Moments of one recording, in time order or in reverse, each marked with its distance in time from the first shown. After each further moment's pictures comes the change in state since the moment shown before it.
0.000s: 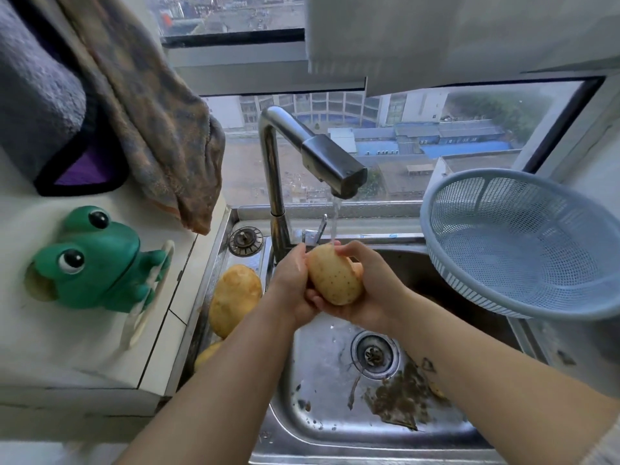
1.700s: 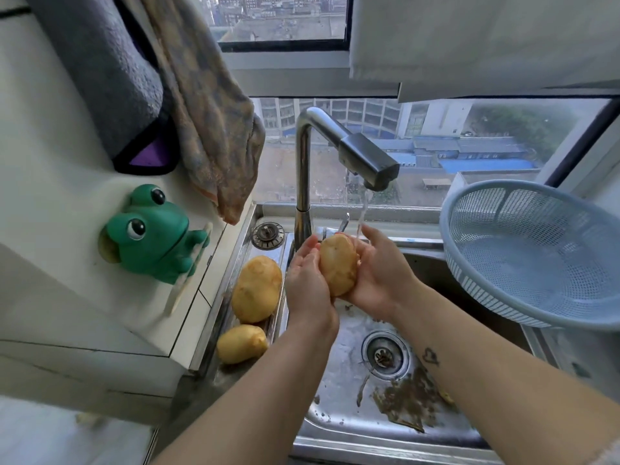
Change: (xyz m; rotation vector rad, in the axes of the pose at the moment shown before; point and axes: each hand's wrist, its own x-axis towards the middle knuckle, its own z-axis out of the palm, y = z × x) left_hand -0.028 -0.027 0.006 -0.405 0.175 0.447; right_hand -0.006 0.006 0.031 0.057 0.060 -0.155
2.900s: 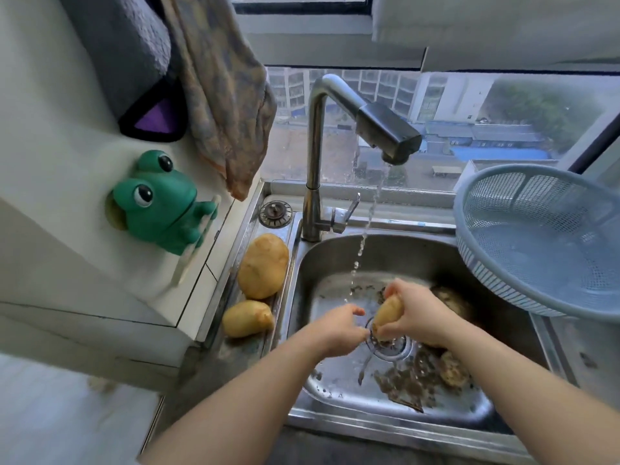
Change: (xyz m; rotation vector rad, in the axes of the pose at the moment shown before) left_hand -0.013 -0.029 -0.053 1.607 -0.557 -0.249; right_hand 0.009 0.023 -0.115 -1.871 0.161 -0.138
